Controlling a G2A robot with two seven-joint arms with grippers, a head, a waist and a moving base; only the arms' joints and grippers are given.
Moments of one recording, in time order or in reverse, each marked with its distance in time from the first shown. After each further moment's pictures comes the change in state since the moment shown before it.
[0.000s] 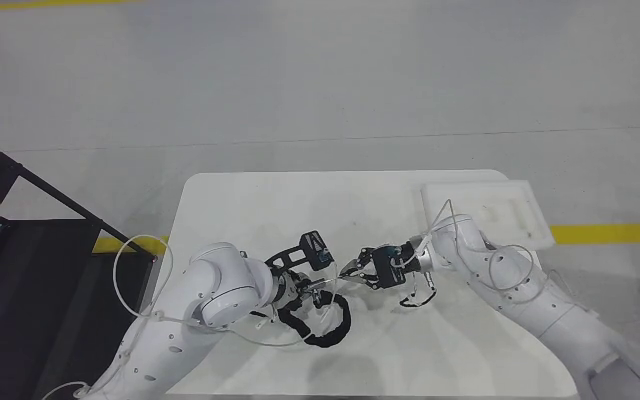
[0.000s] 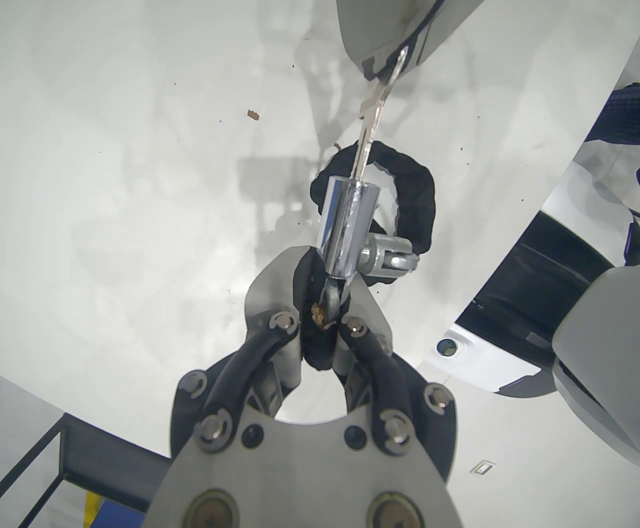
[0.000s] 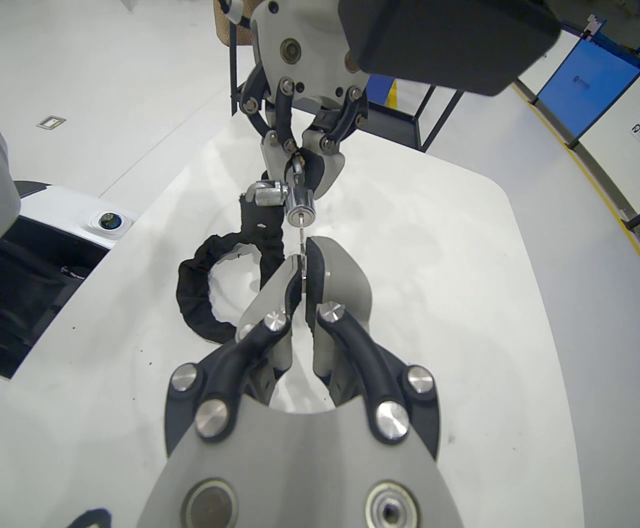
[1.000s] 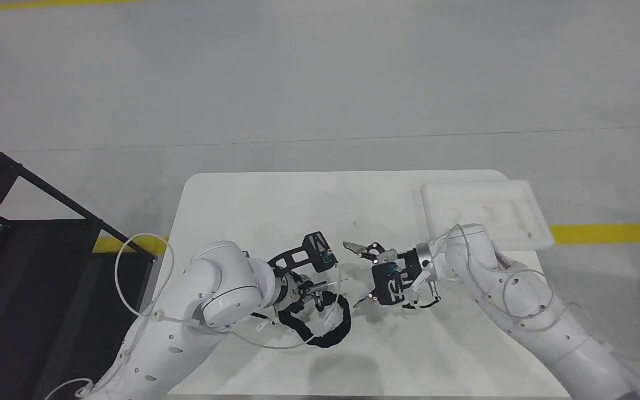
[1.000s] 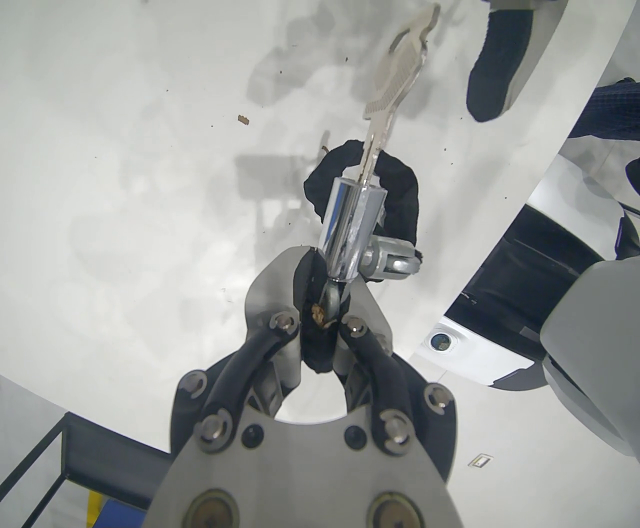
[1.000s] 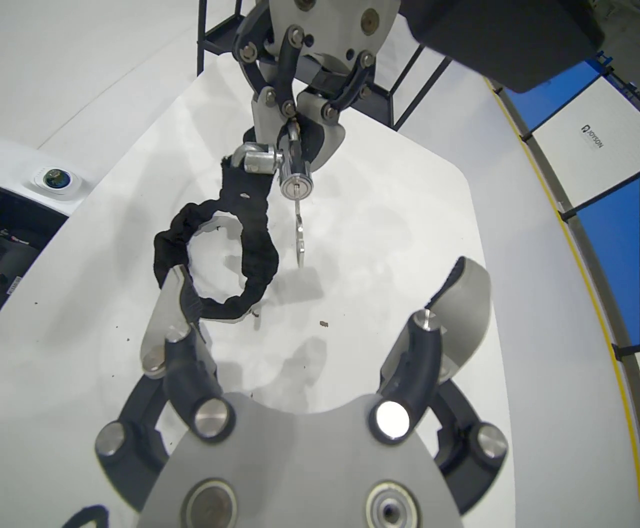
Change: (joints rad) left arm -0.021 -0.020 0.007 -0.016 -0.027 0.017 -0.072; right arm -0.197 0.008 0.267 -0.212 -0.182 0.001 0.161
